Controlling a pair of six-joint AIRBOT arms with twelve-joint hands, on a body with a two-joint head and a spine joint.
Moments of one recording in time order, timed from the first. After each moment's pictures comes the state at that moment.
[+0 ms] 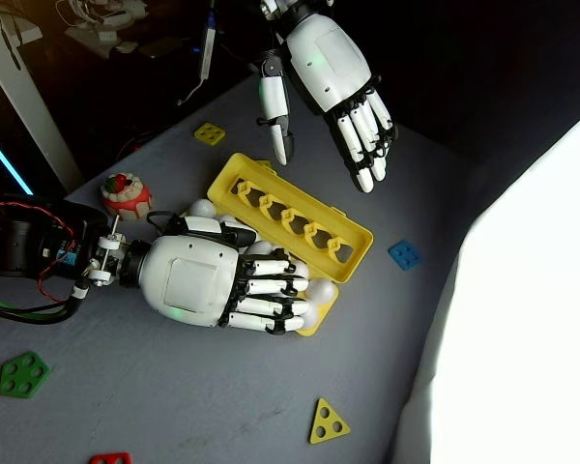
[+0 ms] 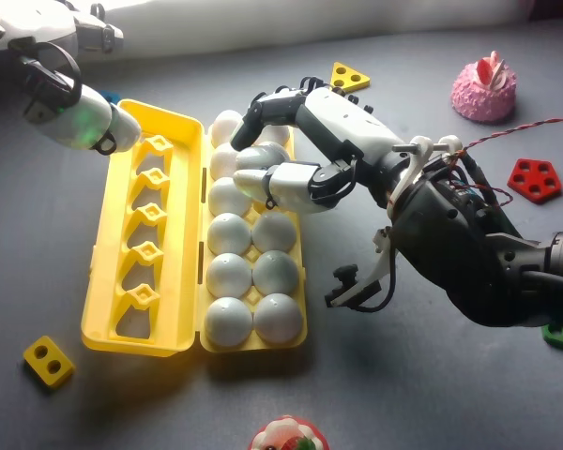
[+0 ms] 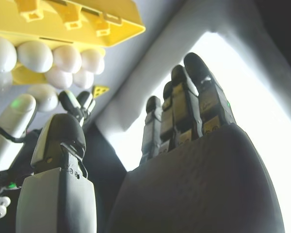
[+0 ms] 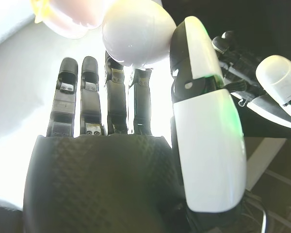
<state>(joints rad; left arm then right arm) 0.17 -0.83 0.87 -2.10 -0.72 2.90 -0.48 -1.56 1.30 0.81 0.78 -0.90</state>
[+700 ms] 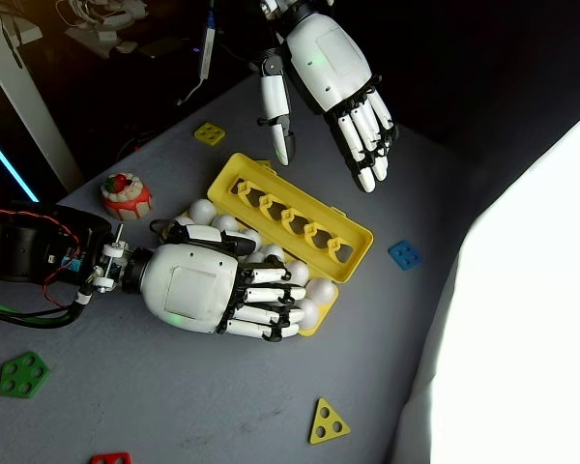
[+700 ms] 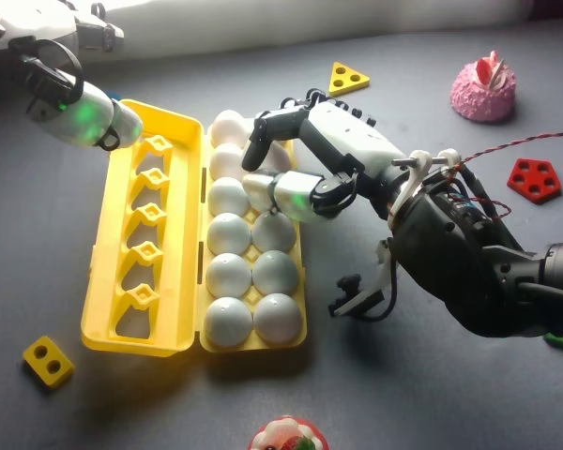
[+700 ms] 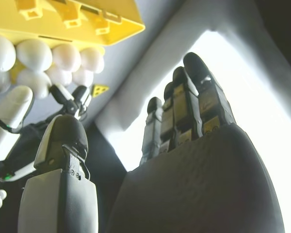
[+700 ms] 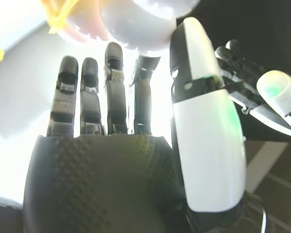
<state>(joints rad) 0.17 -0.83 0.87 -2.10 -0.72 2.90 -0.51 -1.58 1.33 0.81 0.79 -0.91</state>
